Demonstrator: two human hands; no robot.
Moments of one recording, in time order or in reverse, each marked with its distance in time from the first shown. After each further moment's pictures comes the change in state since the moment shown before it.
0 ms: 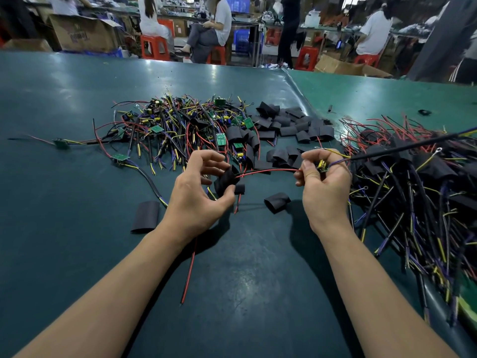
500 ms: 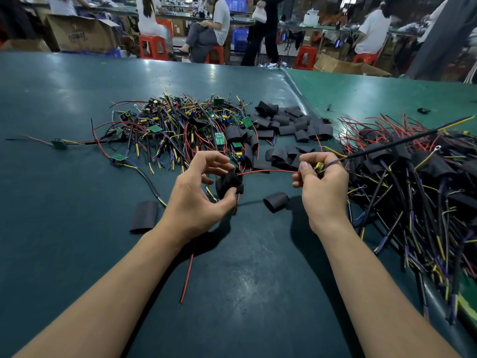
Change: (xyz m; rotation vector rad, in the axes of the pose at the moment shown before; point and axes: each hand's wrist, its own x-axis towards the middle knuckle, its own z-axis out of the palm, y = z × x) left_hand -0.001 0.004 -0.001 -0.017 -0.038 0.071; right_hand 0.004 0.007 -0.002 -0.054 0.022 0.134
